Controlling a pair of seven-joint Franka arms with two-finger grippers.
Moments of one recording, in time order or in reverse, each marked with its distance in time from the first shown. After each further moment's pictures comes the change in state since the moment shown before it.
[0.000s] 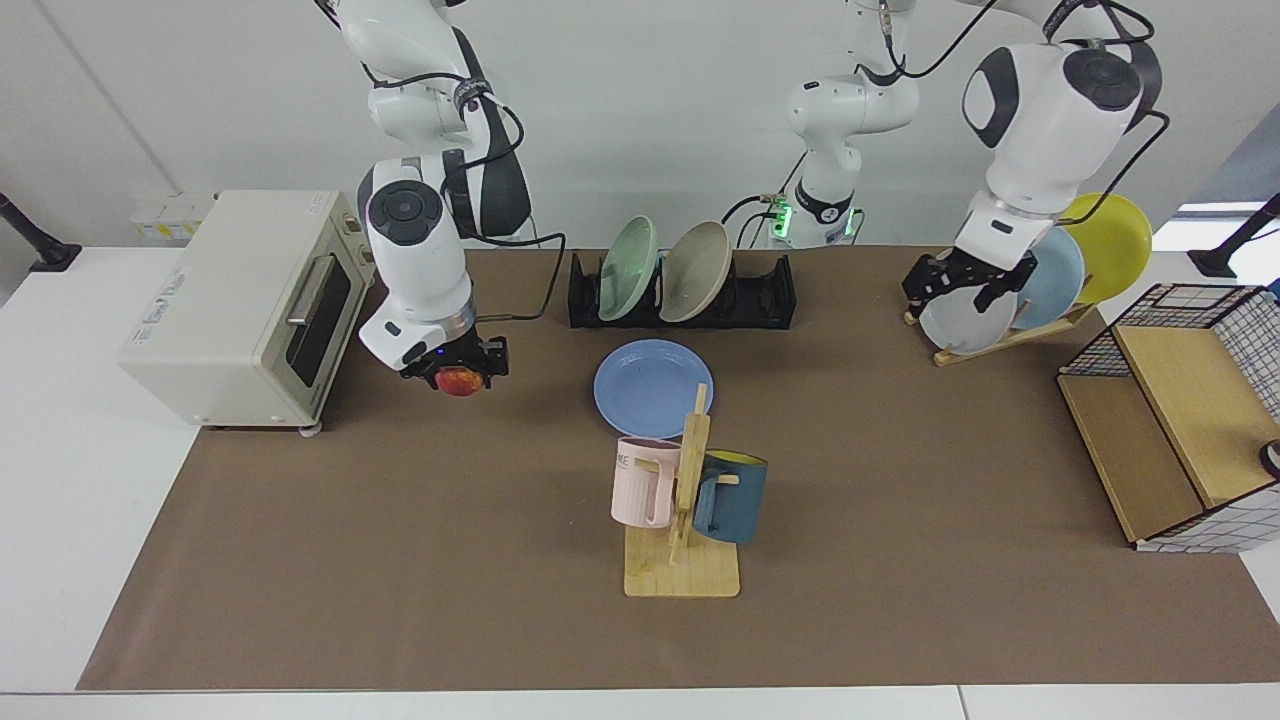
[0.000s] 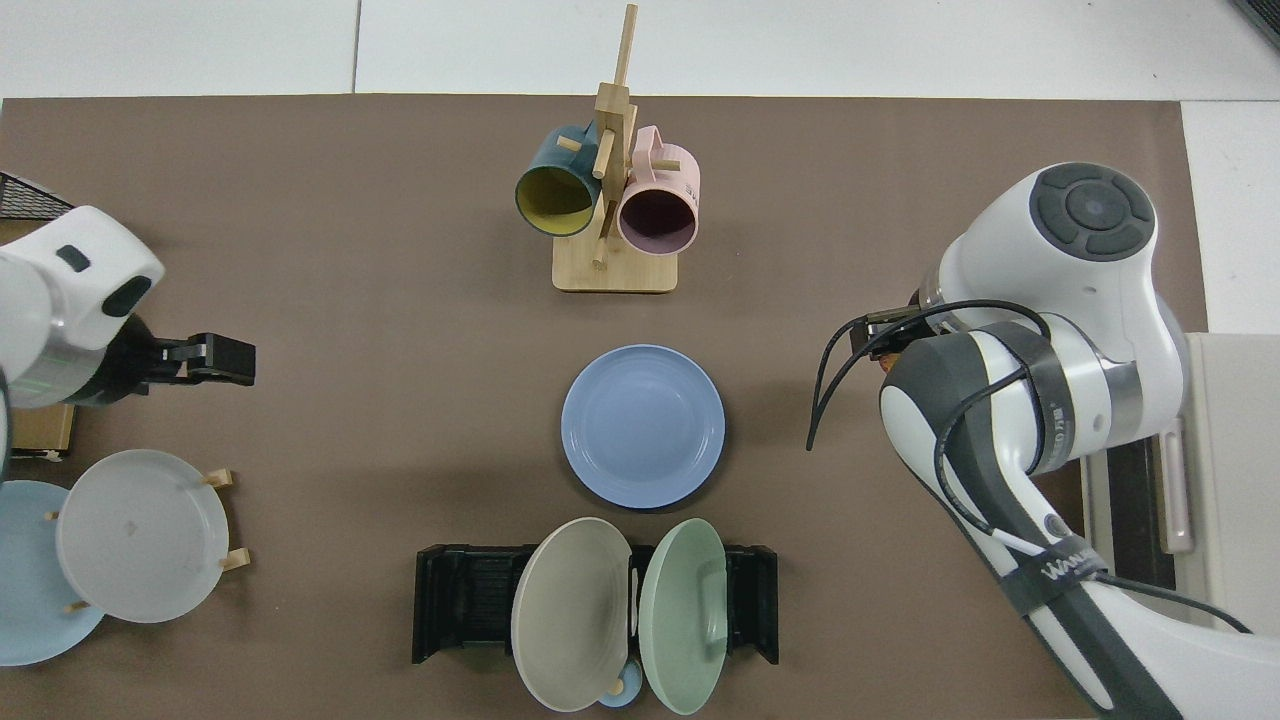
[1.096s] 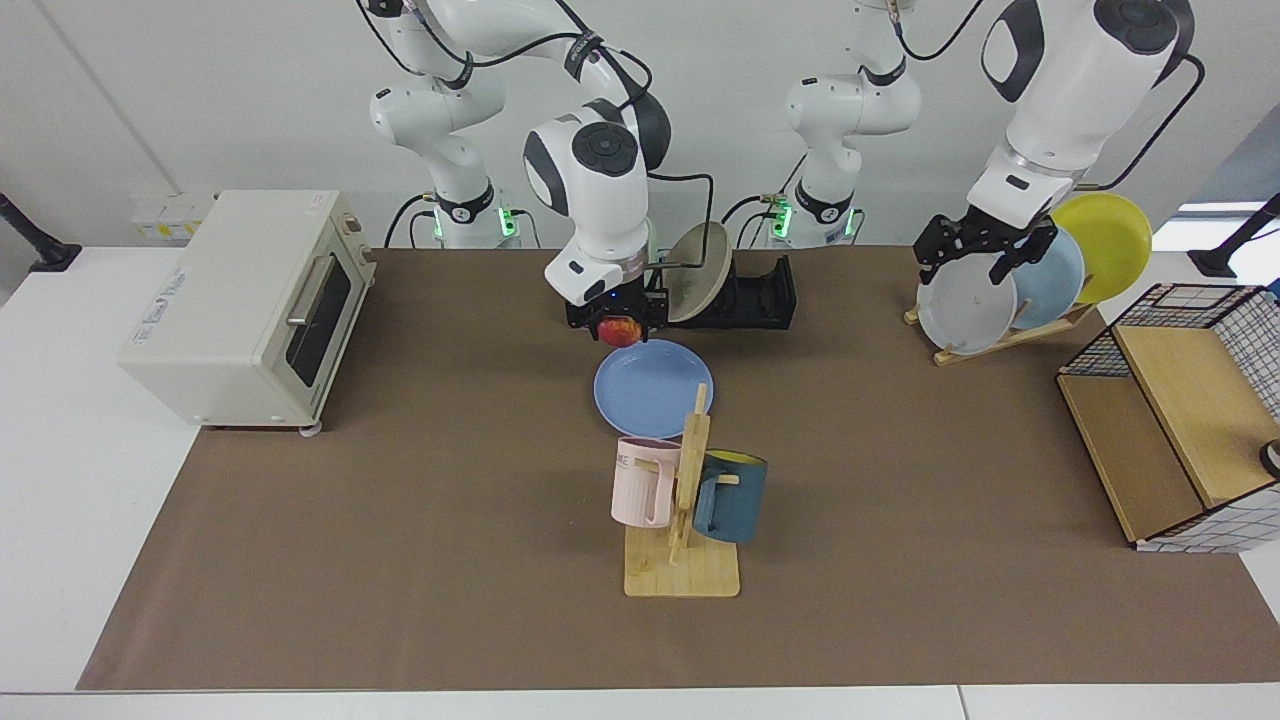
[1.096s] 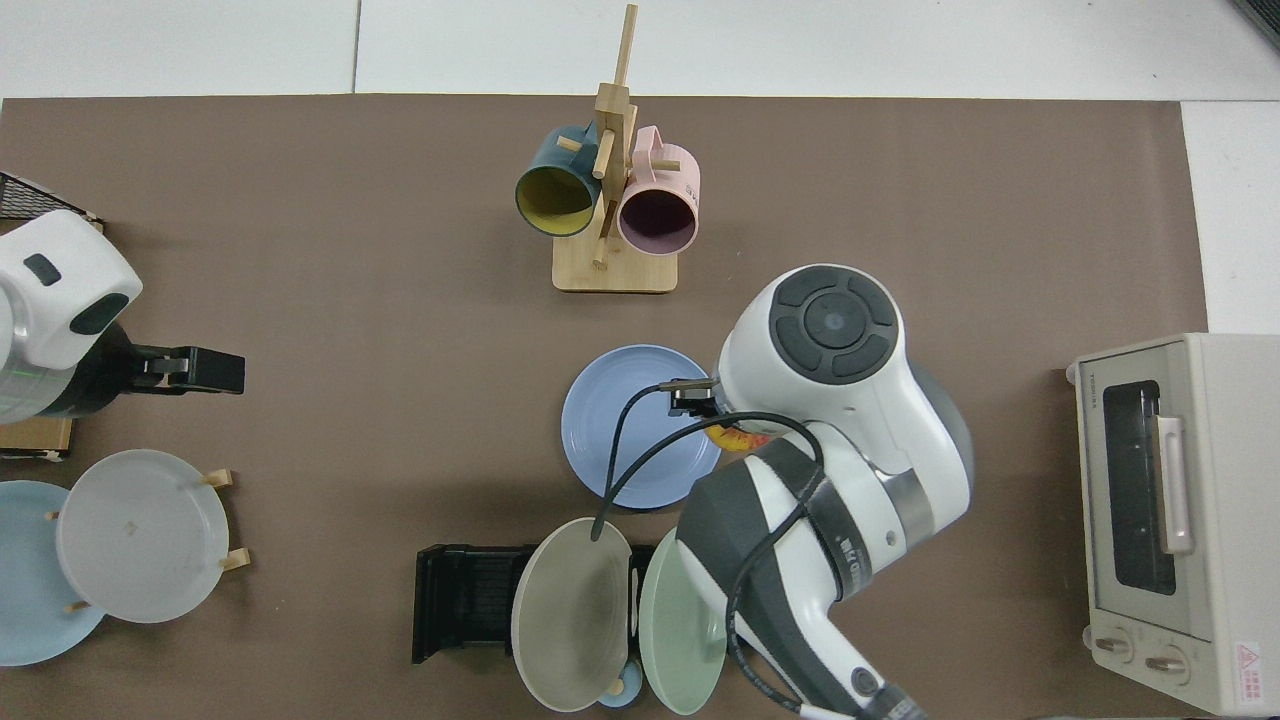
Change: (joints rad) left arm -0.119 0.009 0.093 0.151 0.009 -0.178 0.064; right arm 0.350 0.010 0.013 0.002 0.108 0.075 0.452
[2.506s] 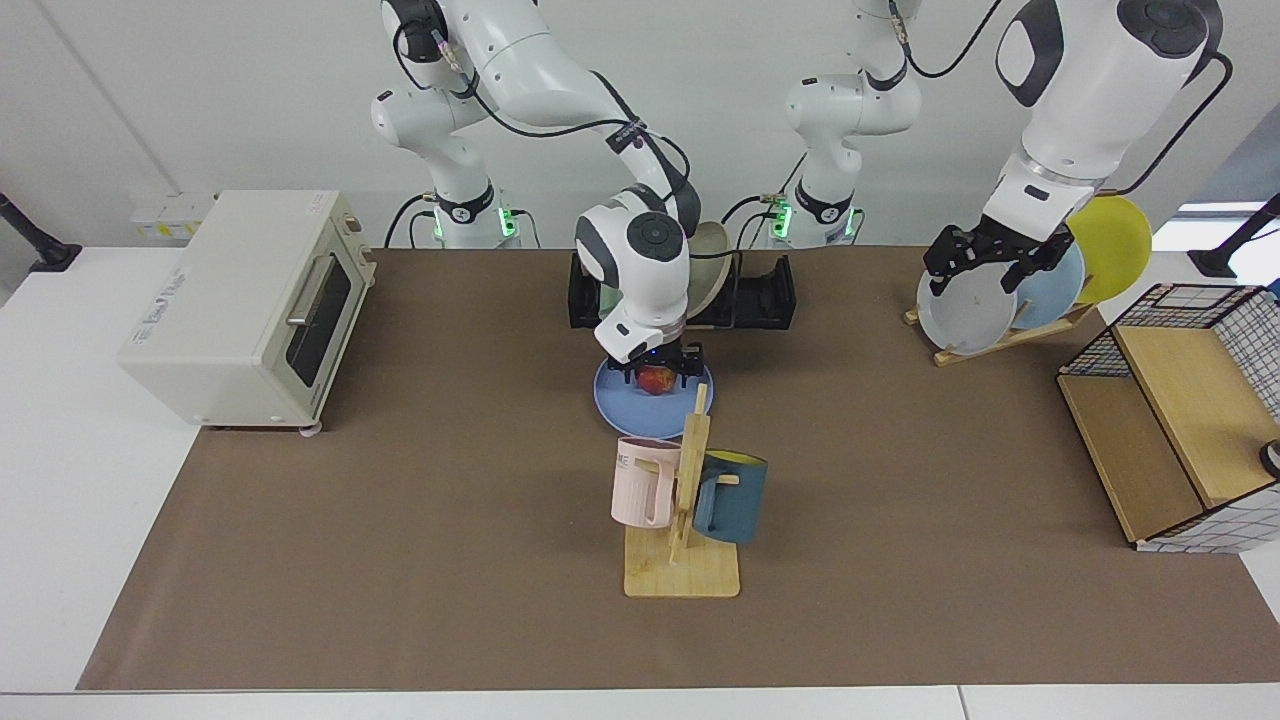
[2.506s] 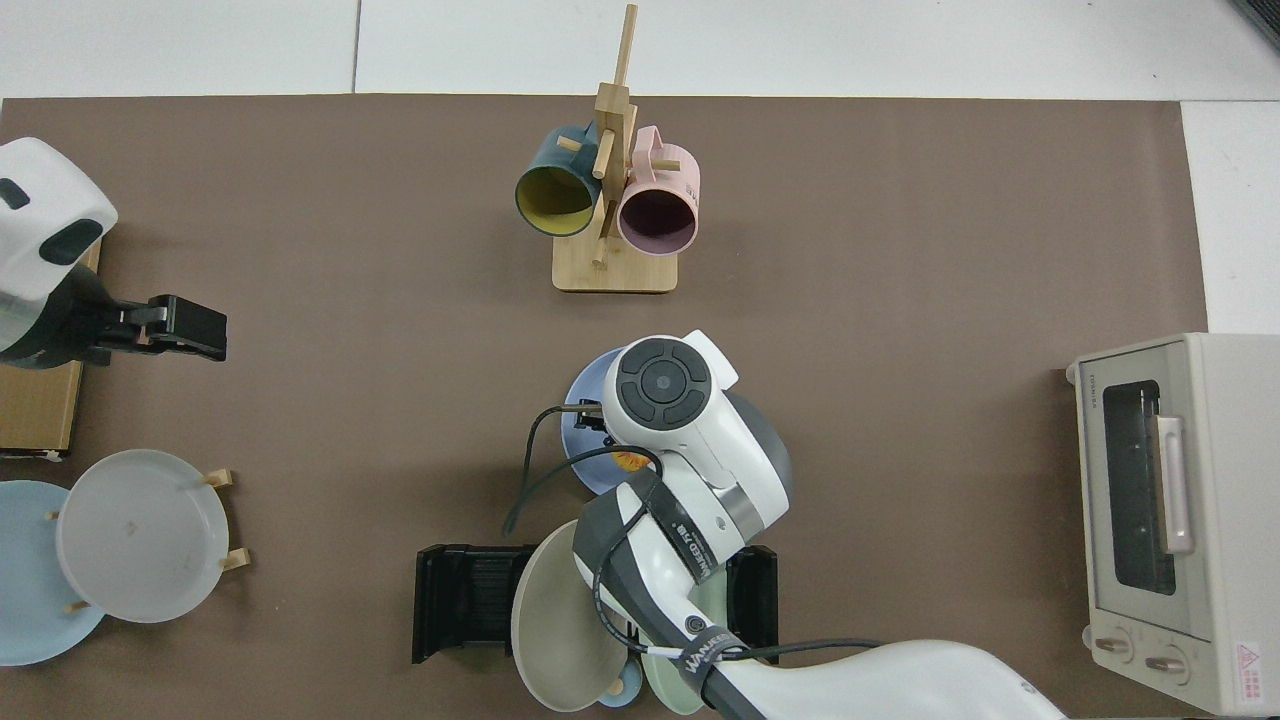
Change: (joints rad) left arm -0.001 0.075 -0.005 0.098 0.005 -0.017 -0.050; right arm 0.078 0.210 -0.011 0.005 0.004 0.221 0.110
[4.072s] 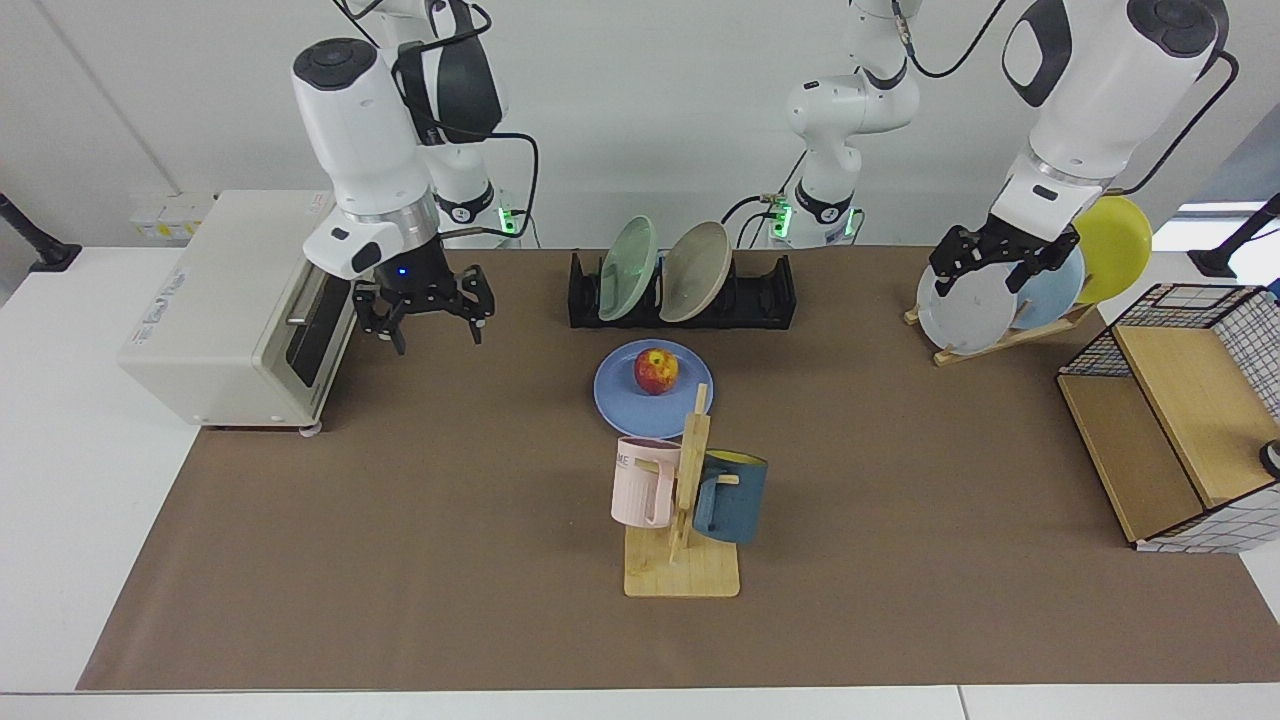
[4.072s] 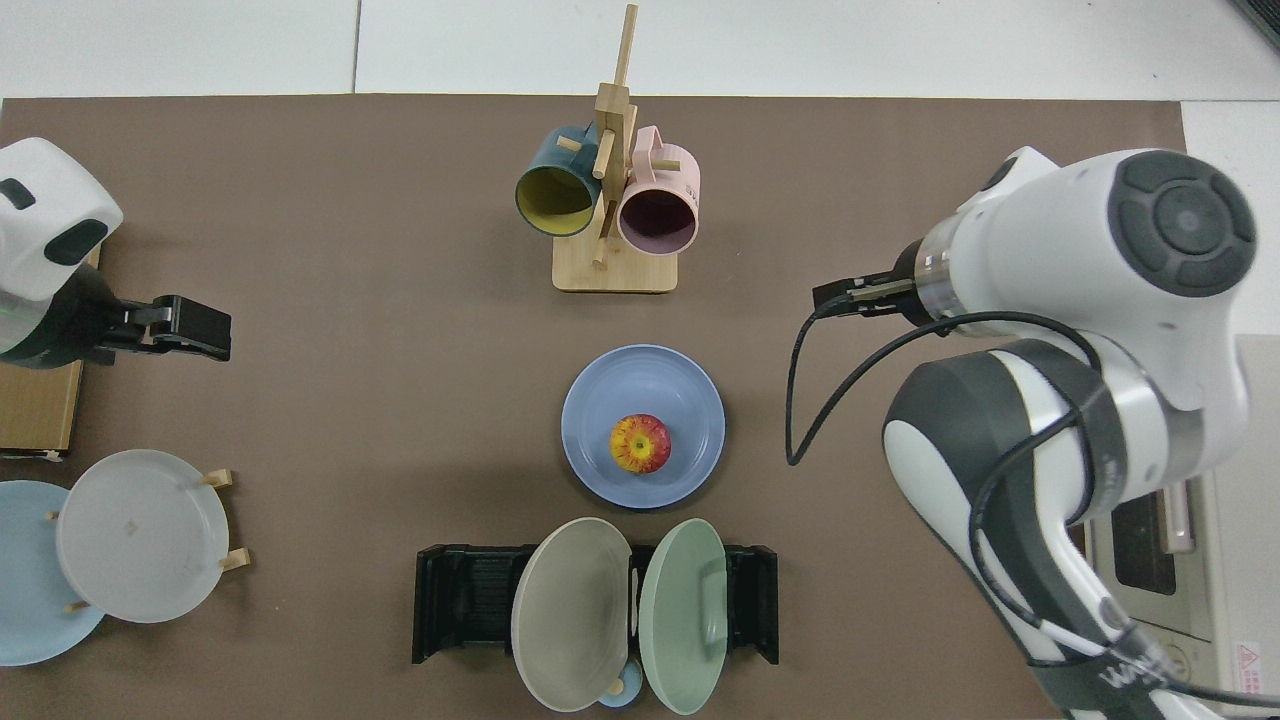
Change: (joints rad) left arm 0.133 0.000 -0.122 0.000 -0.001 0.006 -0.001; right arm -0.449 -0.377 -0.033 0.072 -0.037 -0.313 -0.746
